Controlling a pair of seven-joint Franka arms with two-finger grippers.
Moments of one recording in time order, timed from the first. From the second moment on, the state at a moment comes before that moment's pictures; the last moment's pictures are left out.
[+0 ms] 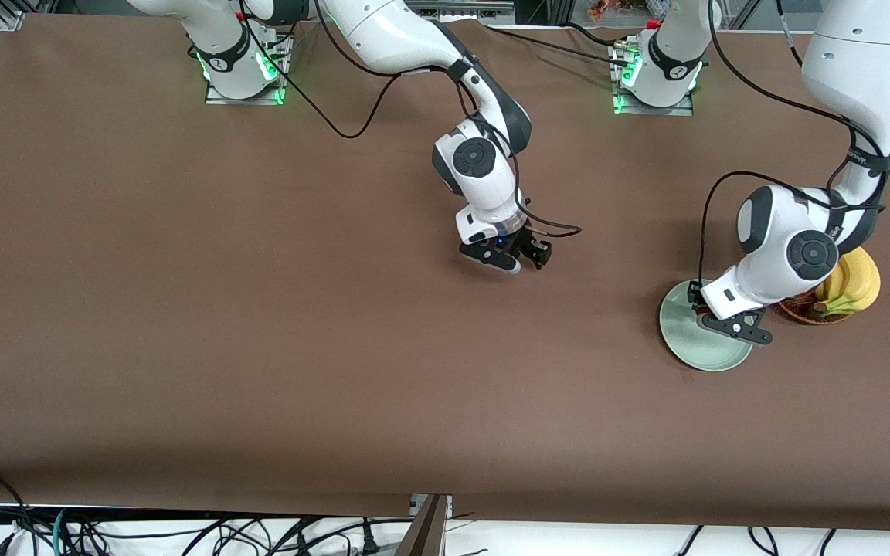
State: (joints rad) left arm 0.17 0.50 -0.14 -1.98 0.18 2.43 0.21; right arm 1.22 1.12 -0.49 -1.09 0.76 2.42 1.06
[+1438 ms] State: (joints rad) left arm 0.08 0.48 -0.63 -2.05 0.08 2.21 -0.47; right arm 0.85 0.90 -0.67 -1.11 0.73 1.72 0.26
